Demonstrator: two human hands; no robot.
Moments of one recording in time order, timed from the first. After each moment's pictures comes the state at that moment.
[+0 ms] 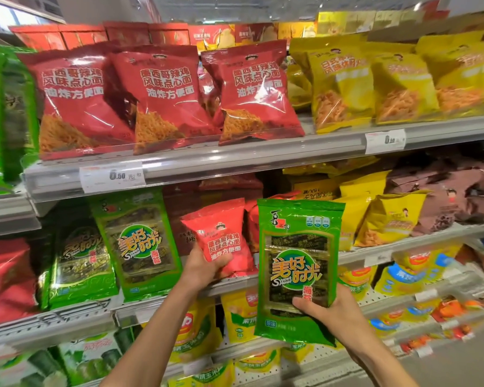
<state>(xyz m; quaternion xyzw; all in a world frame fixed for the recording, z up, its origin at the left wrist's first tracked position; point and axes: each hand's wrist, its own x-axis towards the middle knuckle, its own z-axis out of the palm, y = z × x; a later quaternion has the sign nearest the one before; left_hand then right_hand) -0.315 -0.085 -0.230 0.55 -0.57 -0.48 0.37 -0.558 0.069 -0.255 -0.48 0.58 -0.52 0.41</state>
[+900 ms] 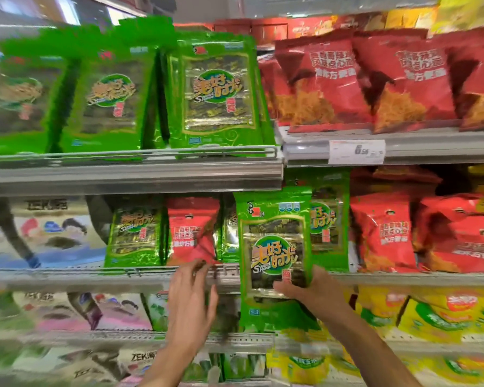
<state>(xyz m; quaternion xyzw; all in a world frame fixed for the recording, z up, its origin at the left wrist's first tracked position) 0.036 0.009 -0.281 0.64 -0.70 0.07 0.32 -0.224 -0.003 -0.241 -0.55 0.57 -0.39 0.47</state>
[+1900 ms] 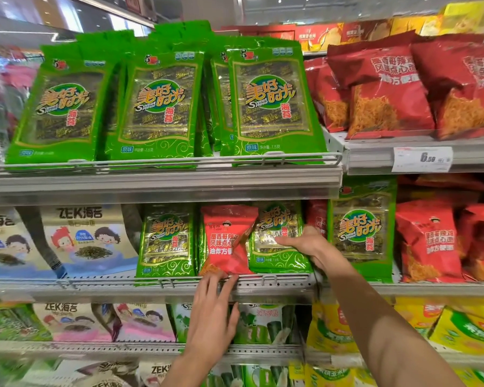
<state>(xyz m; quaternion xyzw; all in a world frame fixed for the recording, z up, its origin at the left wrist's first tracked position) 0.093 -0.002 -0.287 0.62 -0.75 0.01 0.22 -0.144 -0.142 -0.212 -0.51 0.64 -0.33 0.47</state>
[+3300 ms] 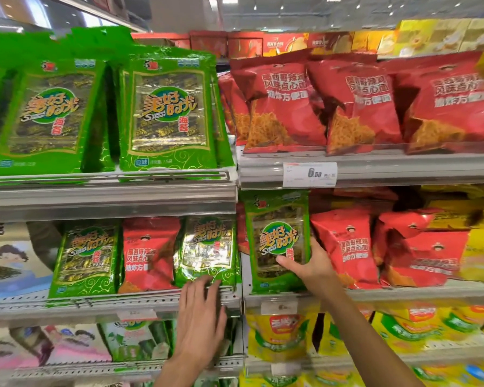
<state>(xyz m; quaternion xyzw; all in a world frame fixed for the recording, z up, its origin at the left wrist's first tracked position) -0.046 -0.027 -0.296 0.61 -0.75 0.08 0.23 -0.311 -0.090 -0.242 -0.58 0.60 -0.46 0.32</state>
